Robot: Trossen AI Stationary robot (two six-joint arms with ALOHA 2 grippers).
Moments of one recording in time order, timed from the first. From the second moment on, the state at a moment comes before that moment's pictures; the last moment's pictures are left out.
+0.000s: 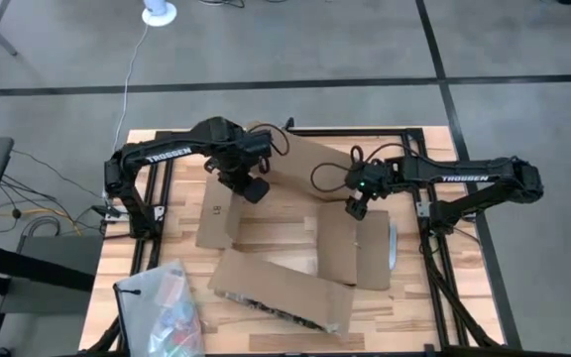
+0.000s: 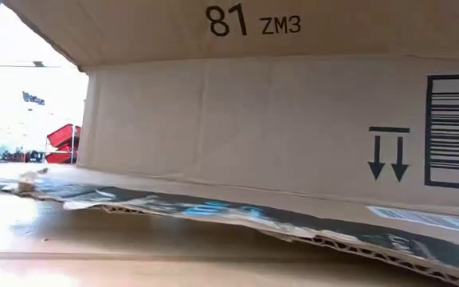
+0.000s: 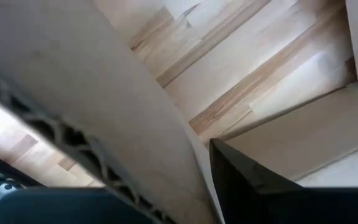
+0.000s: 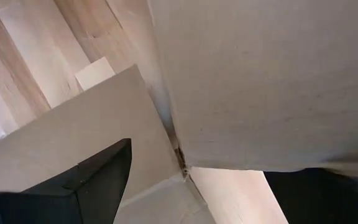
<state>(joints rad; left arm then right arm) 0.25 1.75 1.82 -1.56 0.14 -0.64 -0.12 1.23 0.97 -0.87 0.20 0.36</state>
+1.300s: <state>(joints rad) 0.39 1.67 2.11 -1.28 0.48 -0.84 -0.06 1.21 0.87 -0.80 0.21 0.43</state>
